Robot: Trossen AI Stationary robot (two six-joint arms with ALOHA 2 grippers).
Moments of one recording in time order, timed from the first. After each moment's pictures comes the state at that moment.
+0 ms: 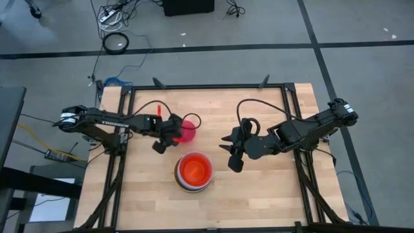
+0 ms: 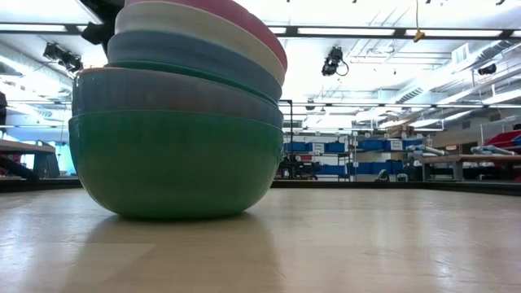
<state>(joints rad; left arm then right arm) 0.09 1.37 0.78 -0.58 -0.21 0.74 0.40 1.47 1.49 -0.68 0.57 0.50</state>
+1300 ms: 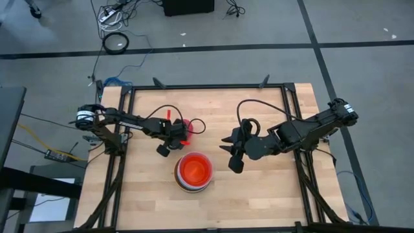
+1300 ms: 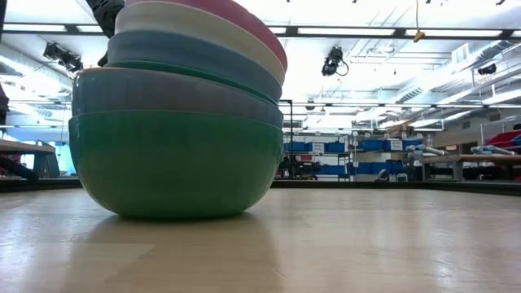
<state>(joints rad) 0.10 1.58 0.79 -0.49 -0.17 0.71 0.40 1.47 1.49 -0.69 0.56 0.50</state>
